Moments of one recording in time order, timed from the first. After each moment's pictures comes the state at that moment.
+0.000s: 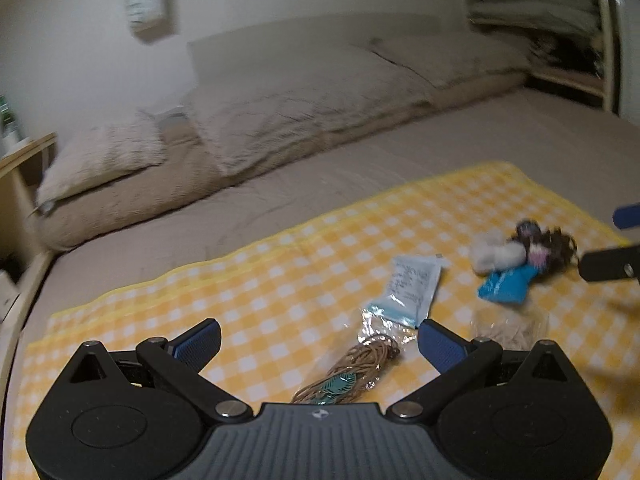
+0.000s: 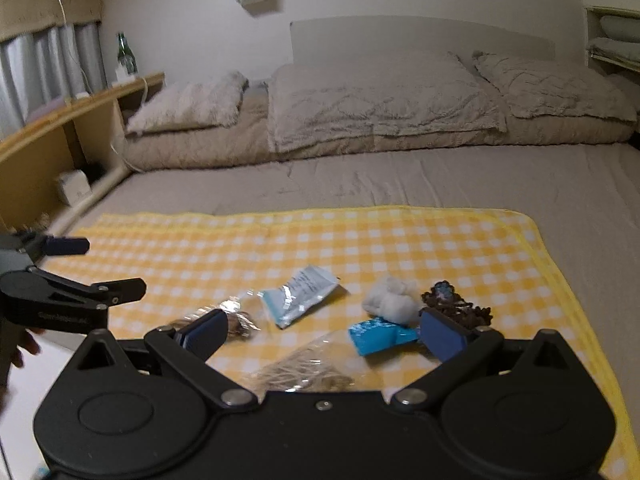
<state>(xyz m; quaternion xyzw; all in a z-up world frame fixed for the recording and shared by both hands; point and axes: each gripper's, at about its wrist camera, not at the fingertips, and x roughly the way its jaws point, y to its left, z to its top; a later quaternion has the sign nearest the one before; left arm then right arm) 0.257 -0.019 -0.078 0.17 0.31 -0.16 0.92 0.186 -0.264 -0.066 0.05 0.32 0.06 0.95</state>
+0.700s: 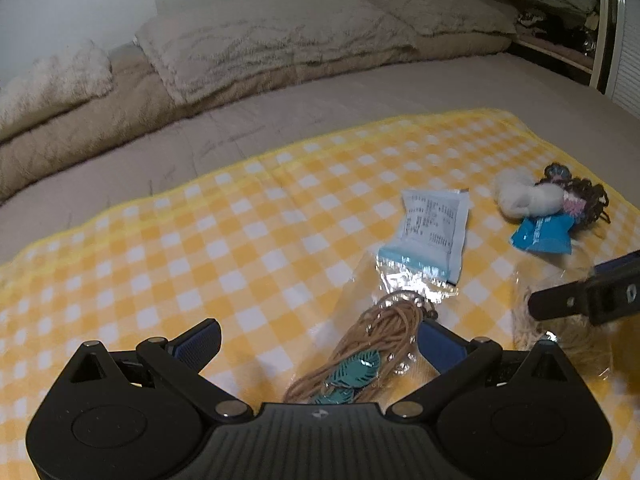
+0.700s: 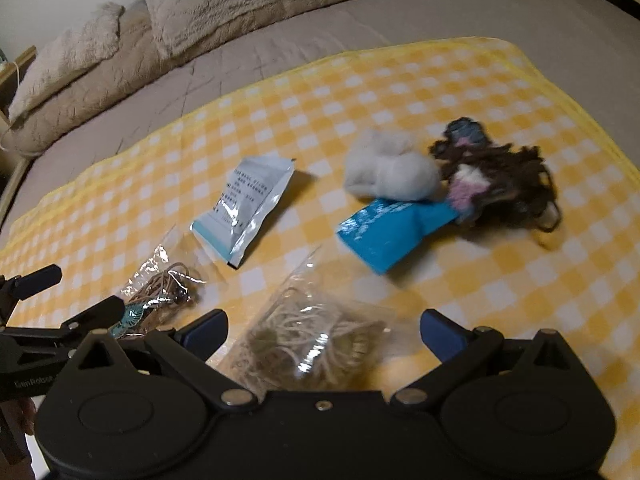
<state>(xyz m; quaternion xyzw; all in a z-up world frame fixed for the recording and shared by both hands) 0.334 0.003 -0.162 0.14 0.39 -0.21 0.89 0.274 -0.235 -0.167 0.17 0.48 -0.05 0.86</state>
